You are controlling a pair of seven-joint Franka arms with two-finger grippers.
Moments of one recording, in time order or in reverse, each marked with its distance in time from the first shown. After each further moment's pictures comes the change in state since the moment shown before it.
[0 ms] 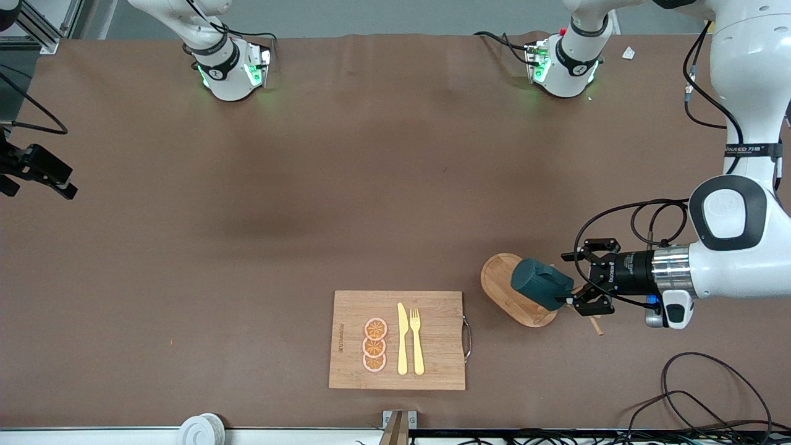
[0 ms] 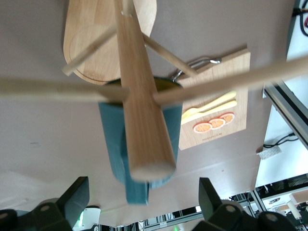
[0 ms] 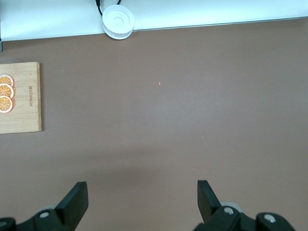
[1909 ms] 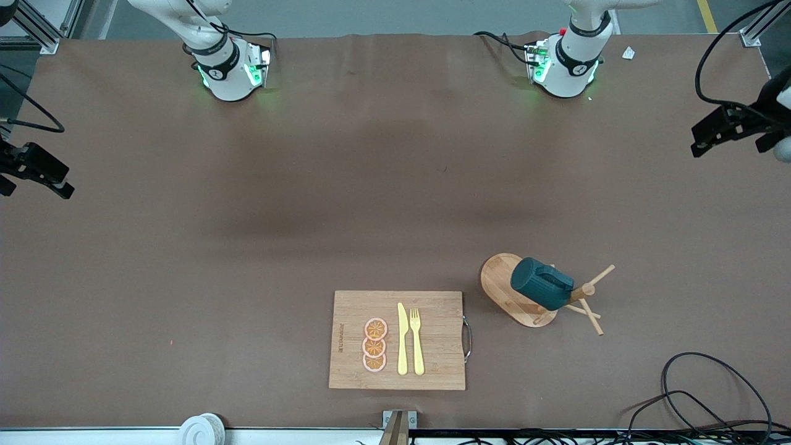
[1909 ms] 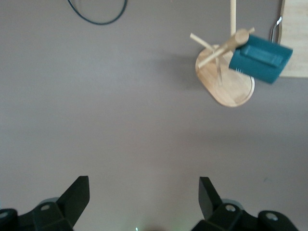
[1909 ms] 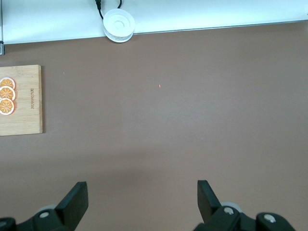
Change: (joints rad) left arm -0.201 -0.610 0.283 -0.102 0.633 -0.407 0.965; right arm 0.000 0.000 0.000 0.011 0.000 0.000 0.000
